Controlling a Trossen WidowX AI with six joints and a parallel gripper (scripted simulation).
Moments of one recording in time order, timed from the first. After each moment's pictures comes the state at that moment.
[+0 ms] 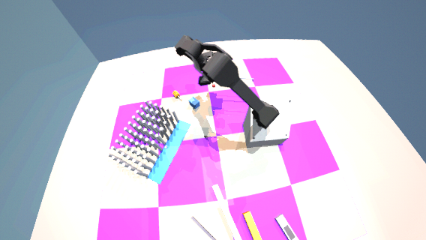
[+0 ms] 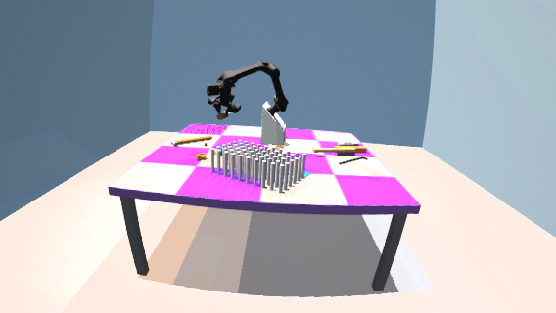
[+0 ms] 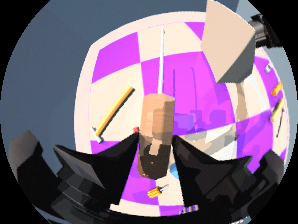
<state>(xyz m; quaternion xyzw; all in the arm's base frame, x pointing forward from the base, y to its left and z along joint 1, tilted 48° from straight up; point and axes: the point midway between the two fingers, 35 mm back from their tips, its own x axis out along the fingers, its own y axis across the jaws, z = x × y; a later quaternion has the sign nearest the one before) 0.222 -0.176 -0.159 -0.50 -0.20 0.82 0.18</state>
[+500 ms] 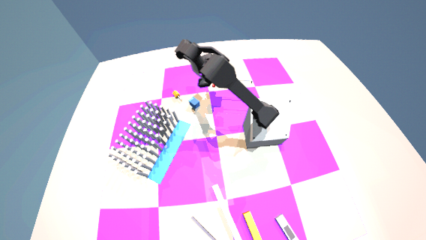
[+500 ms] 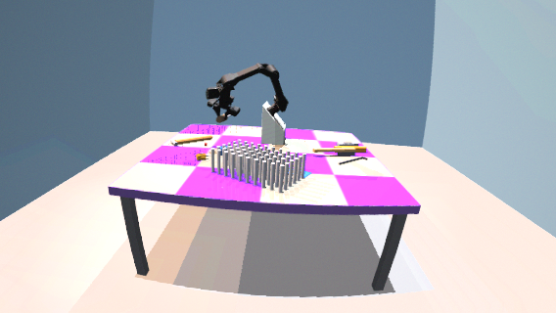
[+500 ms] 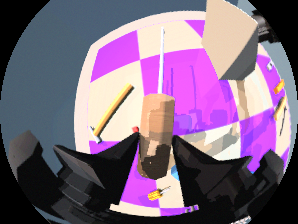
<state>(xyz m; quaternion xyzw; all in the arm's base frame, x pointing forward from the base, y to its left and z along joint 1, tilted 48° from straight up) 0.226 -0.166 -0.172 -0.49 -0.20 0.83 0.18</state>
